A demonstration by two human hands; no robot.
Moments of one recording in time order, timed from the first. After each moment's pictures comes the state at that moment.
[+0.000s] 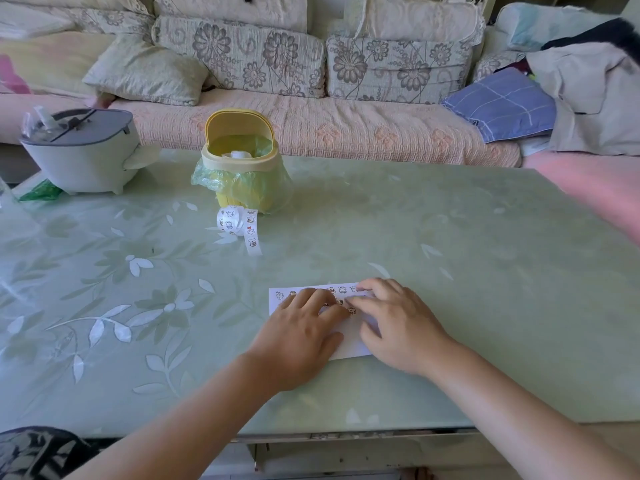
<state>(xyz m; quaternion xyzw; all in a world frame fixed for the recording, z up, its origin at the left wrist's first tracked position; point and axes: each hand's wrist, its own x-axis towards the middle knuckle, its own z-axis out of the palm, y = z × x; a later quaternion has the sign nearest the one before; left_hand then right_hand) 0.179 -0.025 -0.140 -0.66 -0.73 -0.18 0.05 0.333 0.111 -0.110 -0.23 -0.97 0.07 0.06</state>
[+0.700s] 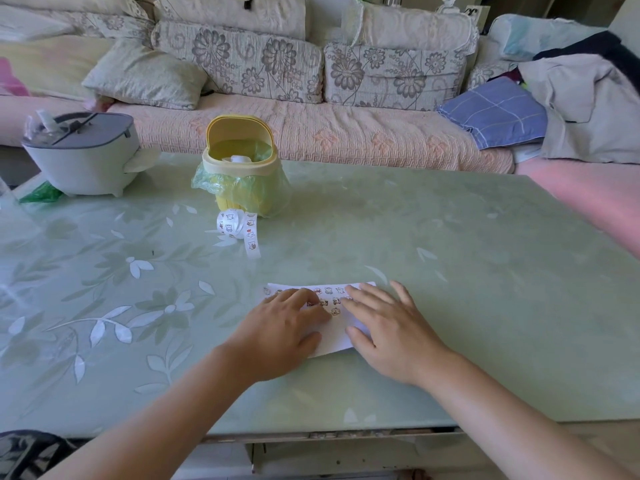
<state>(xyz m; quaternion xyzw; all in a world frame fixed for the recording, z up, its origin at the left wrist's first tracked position) 0.154 -0.040 -0.129 -0.67 -0.73 -0.16 0.00 0.335 0.095 -0.102 -0.20 -0.98 0.03 0.02</state>
